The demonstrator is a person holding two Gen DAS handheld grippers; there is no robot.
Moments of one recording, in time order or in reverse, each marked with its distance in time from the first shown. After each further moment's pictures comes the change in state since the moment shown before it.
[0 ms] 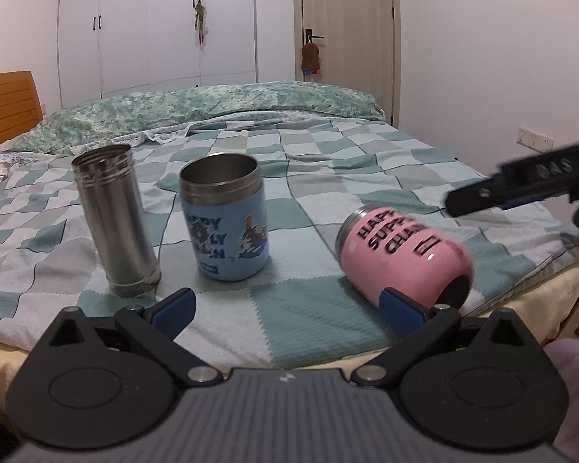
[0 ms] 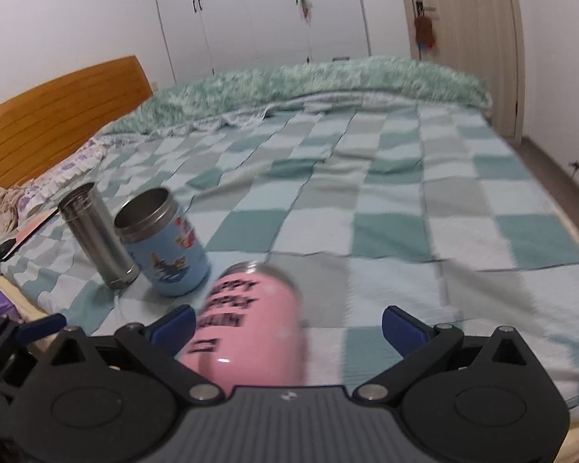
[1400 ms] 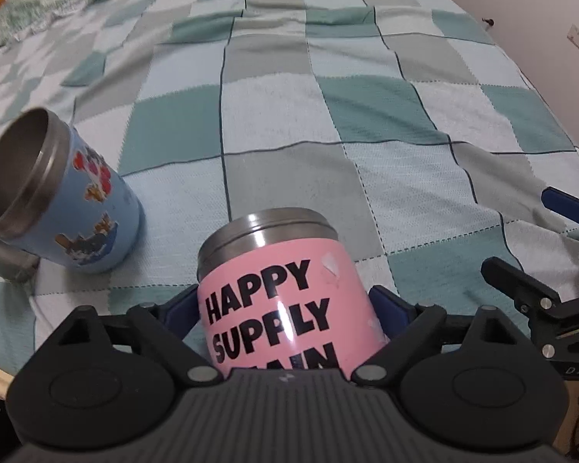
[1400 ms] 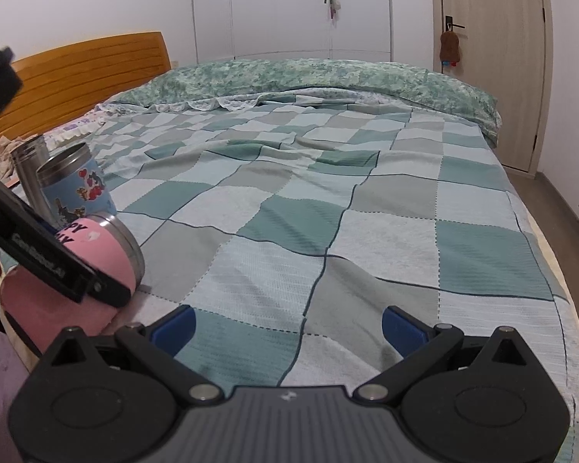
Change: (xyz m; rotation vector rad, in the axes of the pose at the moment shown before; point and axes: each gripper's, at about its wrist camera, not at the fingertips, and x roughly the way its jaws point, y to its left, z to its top) left arm 0.161 -0.086 0.082 -0.048 0.641 0.028; right arm 0.053 -0.117 -0.018 -0.163 0.012 0.035
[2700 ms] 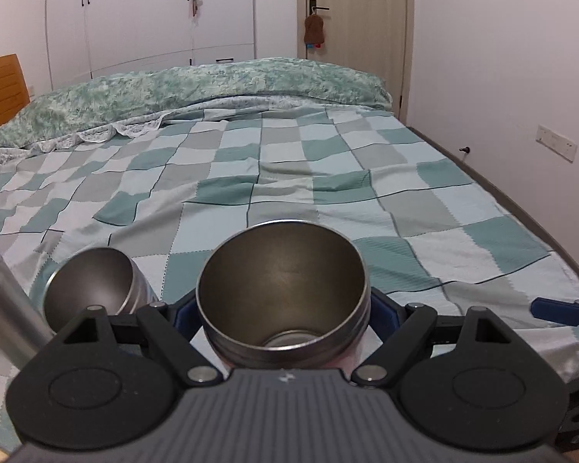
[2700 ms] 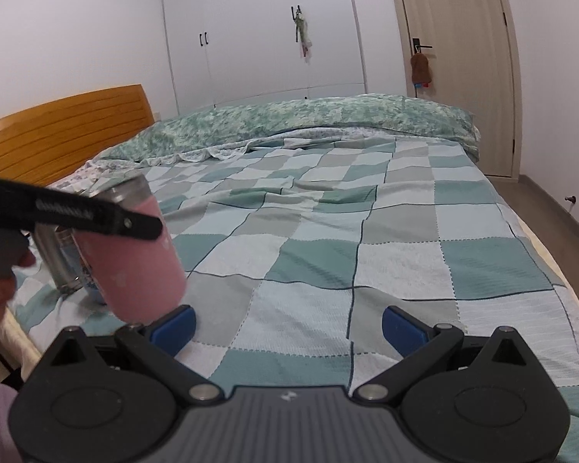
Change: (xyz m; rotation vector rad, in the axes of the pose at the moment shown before) left arm -0.045 0.026 0.000 0.014 -0.527 -0.007; right arm -0.021 0.034 0.001 0.122 -0.144 -0.029
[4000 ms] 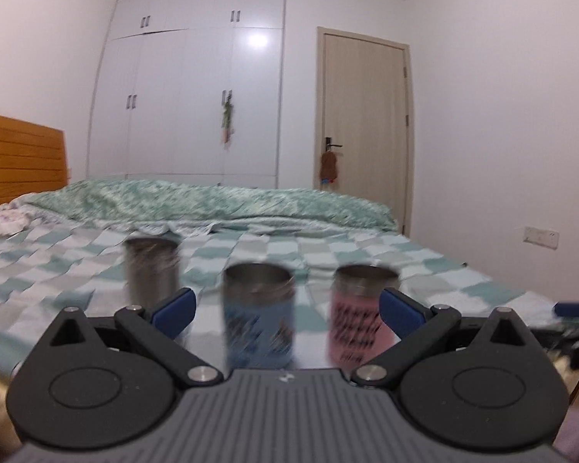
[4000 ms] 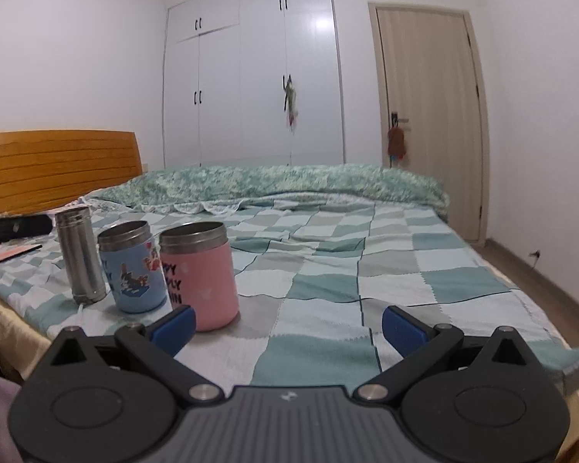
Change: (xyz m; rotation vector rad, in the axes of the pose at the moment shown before) left arm -0.146 0.095 -0.136 -0.055 -0.465 0.009; right arm -0.086 0.077 -0.072 -0.069 -0.262 -0.124
